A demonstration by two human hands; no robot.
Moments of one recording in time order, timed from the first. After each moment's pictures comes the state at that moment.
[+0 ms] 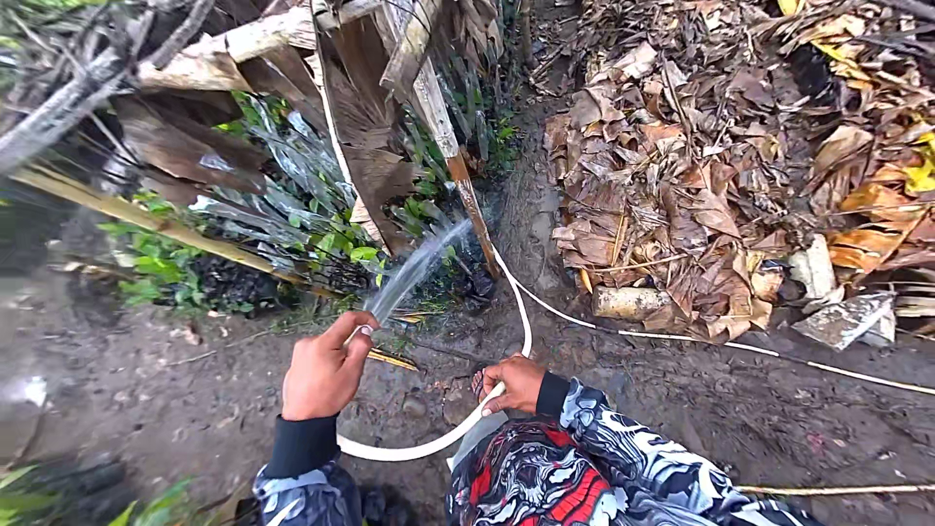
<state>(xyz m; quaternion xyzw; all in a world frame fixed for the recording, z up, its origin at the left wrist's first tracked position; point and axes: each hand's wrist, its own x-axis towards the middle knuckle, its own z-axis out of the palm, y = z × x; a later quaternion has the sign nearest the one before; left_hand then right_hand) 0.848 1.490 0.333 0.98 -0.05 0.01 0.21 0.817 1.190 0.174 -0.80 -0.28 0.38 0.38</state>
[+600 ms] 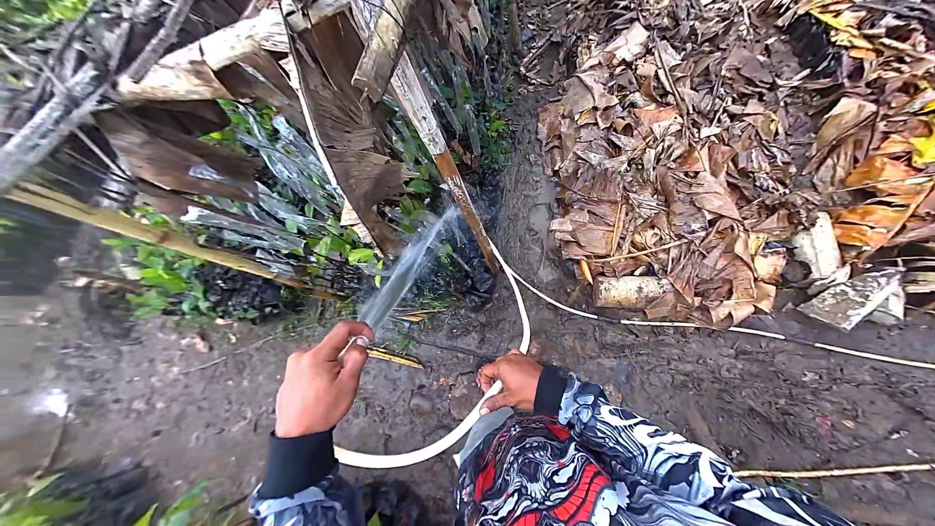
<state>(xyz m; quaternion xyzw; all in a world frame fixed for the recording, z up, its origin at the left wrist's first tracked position) 0.836 1.481 0.341 0.98 -0.06 0.00 0.18 0.814 1.189 0.174 -0.80 -0.29 0.38 0.37</state>
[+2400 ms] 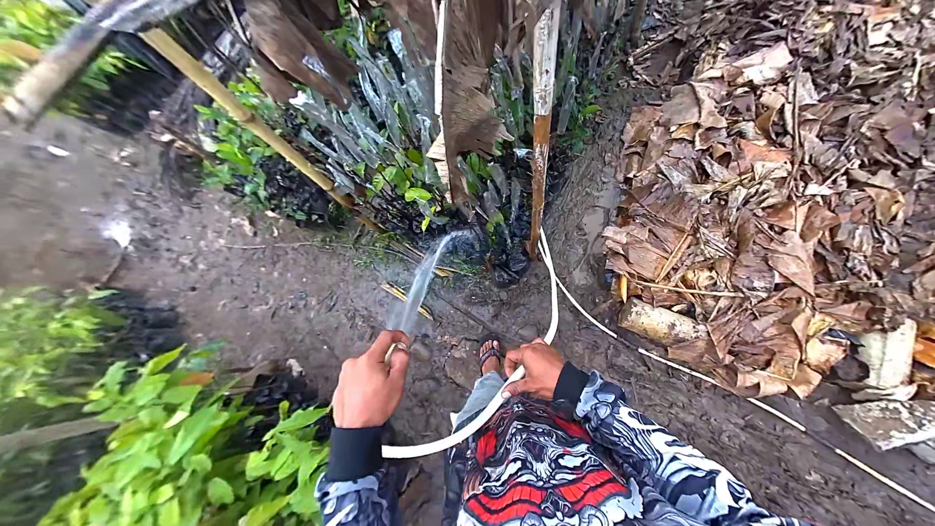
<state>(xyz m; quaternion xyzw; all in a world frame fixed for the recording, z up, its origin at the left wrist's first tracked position) 0.708 1.479 0.298 0.96 0.21 -0.06 0.18 0.806 1.208 0.165 -0.78 -0.36 0.44 0.26</state>
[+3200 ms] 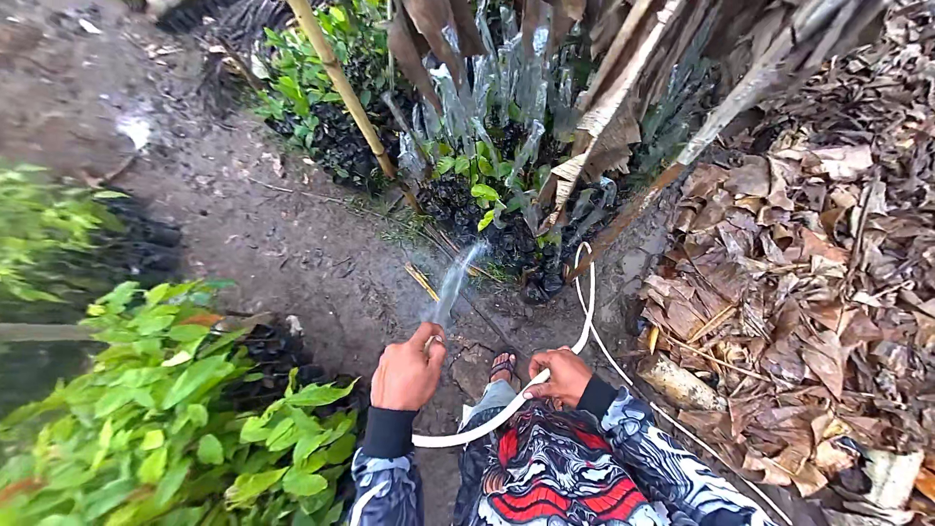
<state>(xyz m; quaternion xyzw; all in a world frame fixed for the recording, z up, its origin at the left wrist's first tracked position) 0.716 1.613 0.266 0.92 0.28 -0.10 0.26 0.851 1.347 0.171 -0.79 -0.36 0.45 0.19</state>
